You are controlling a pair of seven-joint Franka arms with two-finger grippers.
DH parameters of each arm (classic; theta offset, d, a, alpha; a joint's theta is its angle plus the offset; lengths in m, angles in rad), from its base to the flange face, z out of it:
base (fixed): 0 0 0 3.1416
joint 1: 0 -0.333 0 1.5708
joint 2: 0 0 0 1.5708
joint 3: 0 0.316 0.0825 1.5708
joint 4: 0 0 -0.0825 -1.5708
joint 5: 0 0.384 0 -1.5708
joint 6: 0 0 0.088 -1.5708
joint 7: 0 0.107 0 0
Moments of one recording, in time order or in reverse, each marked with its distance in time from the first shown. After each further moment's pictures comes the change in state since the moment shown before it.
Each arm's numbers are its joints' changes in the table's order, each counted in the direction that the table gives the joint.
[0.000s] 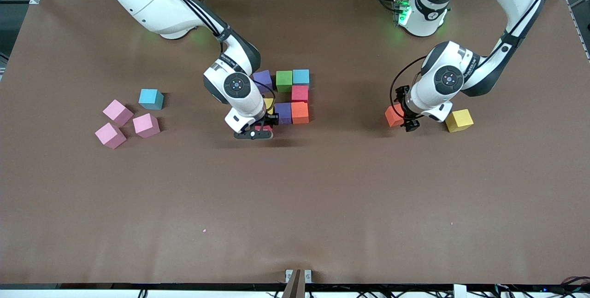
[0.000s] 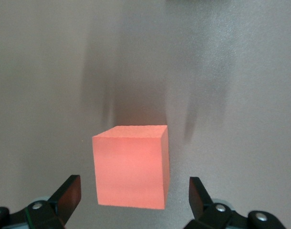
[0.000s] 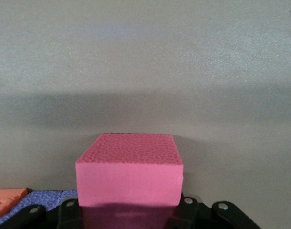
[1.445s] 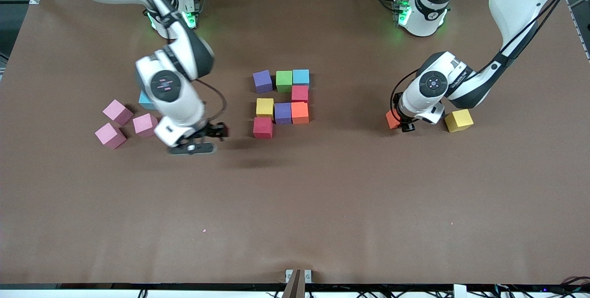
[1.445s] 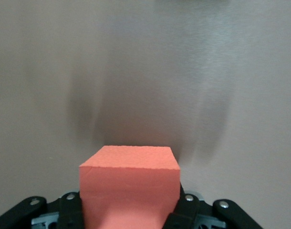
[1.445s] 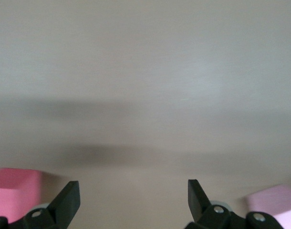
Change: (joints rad) left arm -0.002 0.143 0.011 0.032 0.310 -0.025 -0.256; right arm 0.308 -0.292 -0.014 -0.003 0.013 0.284 -0.455
